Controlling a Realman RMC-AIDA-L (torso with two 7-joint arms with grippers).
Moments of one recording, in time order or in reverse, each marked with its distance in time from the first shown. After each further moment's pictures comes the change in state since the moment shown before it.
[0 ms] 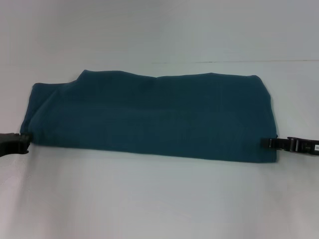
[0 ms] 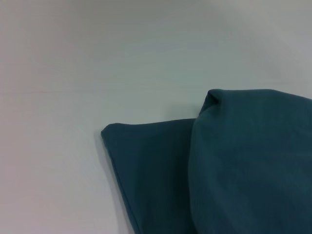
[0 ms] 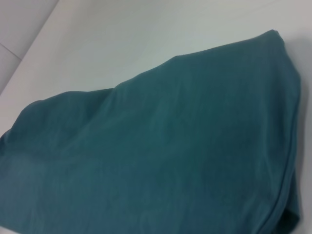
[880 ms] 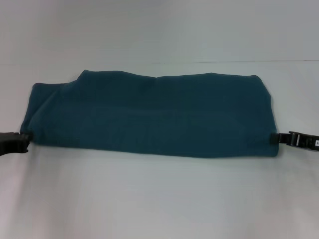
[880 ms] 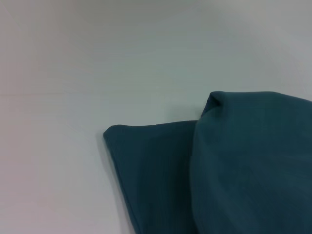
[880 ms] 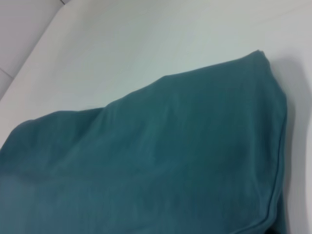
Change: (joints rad) left arm -0.001 0.000 -0.007 0.002 -0.003 0.005 0.000; right arm 0.009 0.004 0.053 0.035 0.017 0.048 -0.050
